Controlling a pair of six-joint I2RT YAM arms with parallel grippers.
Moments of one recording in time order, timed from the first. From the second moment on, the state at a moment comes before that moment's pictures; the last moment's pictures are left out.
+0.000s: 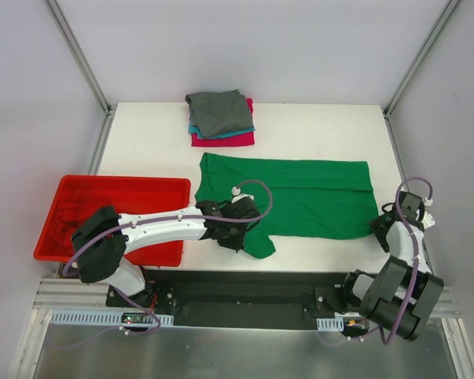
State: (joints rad) left arm -1.10 1.52 1.00 -0.66 -0.09 -0.80; right arm -0.48 1.07 0.51 -0.52 0.21 0.64
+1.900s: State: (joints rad) left arm -1.01 1.45 0.95 -0.65 -0.08 -0.79; right arm -0.49 1.33 0.65 -0.50 0.13 0.57
